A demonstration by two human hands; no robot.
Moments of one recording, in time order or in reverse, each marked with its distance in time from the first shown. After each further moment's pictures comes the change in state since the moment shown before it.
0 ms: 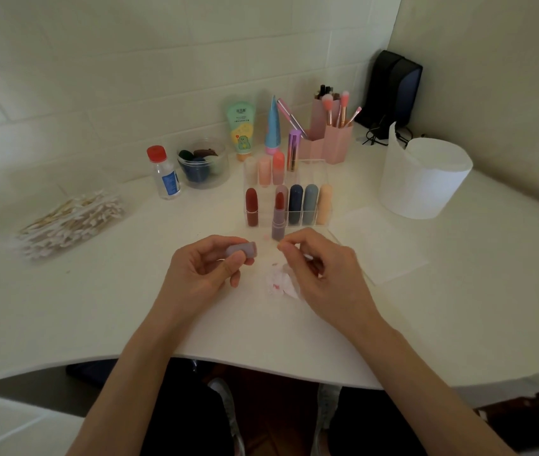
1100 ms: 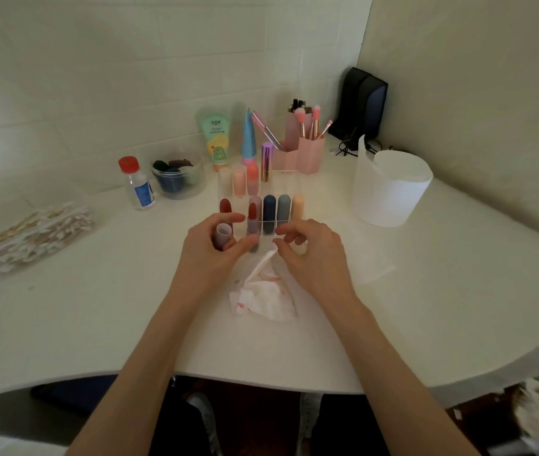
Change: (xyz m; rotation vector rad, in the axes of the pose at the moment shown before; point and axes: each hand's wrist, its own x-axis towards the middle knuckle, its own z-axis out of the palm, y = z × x) left_hand 0.052 -0.001 0.044 0.300 0.180 0.011; right_hand 0.032 0.026 -0.009 -0.212 -0.003 0.322
